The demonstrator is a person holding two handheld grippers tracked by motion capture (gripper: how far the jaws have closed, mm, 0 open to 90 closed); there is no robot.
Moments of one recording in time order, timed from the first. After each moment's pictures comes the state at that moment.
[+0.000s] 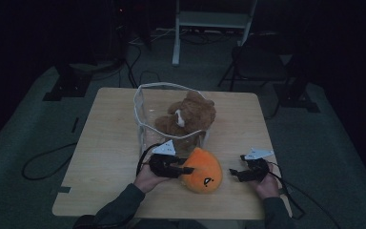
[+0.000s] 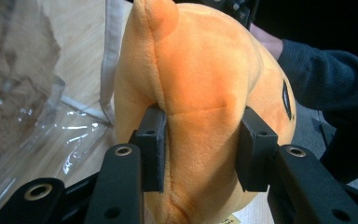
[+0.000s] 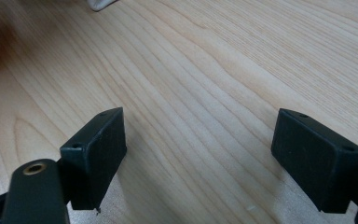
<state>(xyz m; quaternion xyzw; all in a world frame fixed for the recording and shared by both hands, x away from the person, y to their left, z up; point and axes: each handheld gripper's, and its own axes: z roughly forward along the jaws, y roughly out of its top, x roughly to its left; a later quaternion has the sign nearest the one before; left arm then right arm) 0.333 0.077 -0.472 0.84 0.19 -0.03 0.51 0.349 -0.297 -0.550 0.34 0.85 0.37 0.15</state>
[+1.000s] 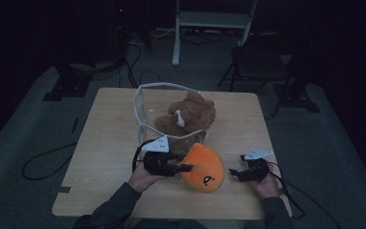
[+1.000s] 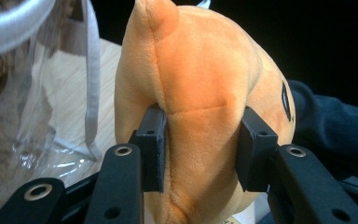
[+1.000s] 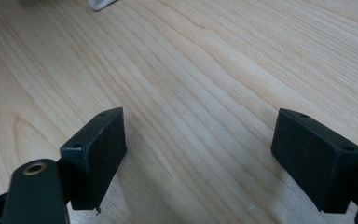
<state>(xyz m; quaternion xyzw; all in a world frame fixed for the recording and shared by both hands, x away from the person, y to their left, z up) 0.320 0.090 -0.429 0.82 0.16 -0.03 0.56 0.349 -0.297 -0.549 0.34 0.85 0.37 0.15</state>
